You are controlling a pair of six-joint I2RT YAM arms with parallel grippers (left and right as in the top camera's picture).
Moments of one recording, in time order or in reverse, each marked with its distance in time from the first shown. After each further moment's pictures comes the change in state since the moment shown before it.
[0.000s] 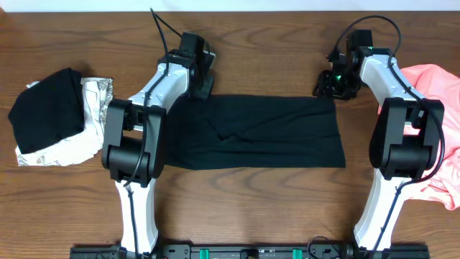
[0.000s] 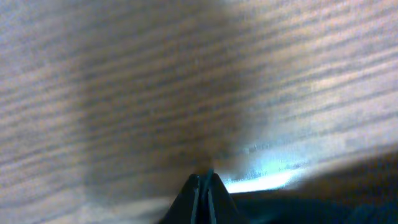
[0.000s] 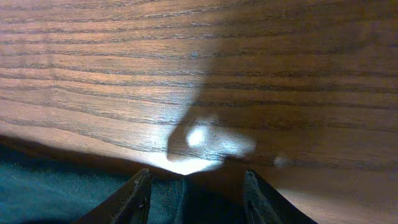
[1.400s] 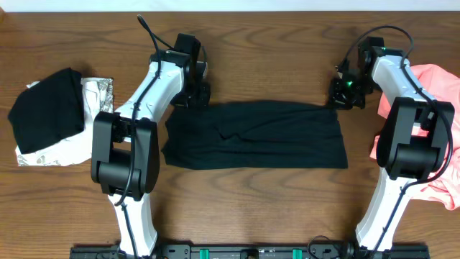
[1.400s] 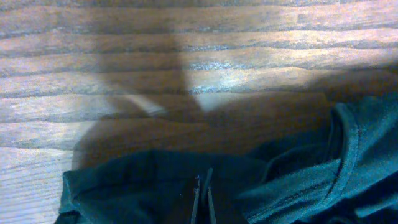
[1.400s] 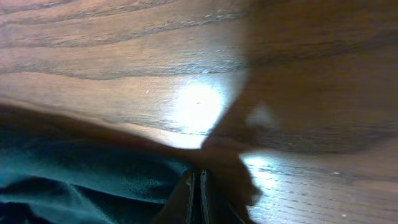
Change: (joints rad) left arm 0.000 -0.129 -0.013 -0.308 0.083 -0.209; right arm -0.068 -0.001 0.000 -0.179 -0.066 0.004
